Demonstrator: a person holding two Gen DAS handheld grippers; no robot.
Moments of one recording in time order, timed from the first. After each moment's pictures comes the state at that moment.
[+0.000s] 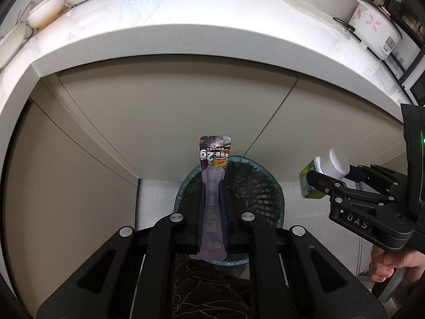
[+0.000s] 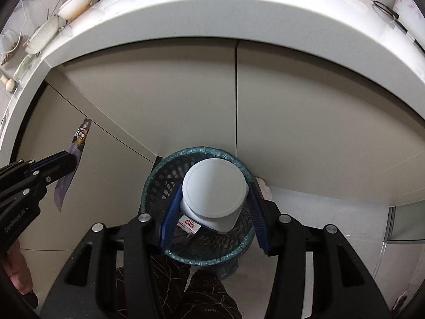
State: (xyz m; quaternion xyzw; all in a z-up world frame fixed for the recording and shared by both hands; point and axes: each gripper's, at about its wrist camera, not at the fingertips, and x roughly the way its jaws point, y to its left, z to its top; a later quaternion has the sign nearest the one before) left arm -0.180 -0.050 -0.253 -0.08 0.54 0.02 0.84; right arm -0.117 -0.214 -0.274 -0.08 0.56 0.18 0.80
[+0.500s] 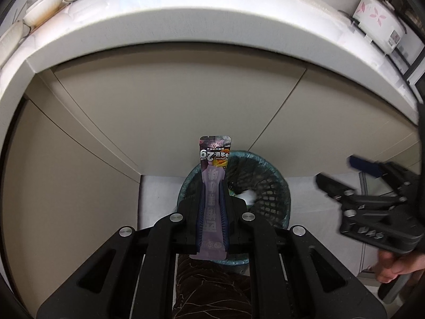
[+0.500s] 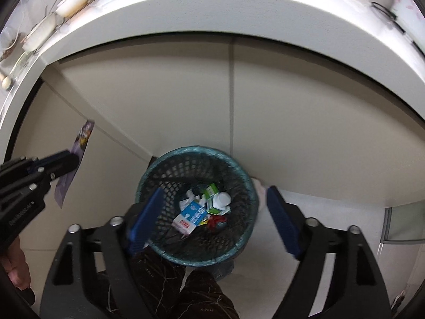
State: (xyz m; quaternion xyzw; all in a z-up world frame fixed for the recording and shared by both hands) left arm -0.175 -0.053 -0.274 -0.08 0.55 0.02 0.83; right arm -0.121 -0.223 -0.275 -0.09 0.56 0.17 0.81
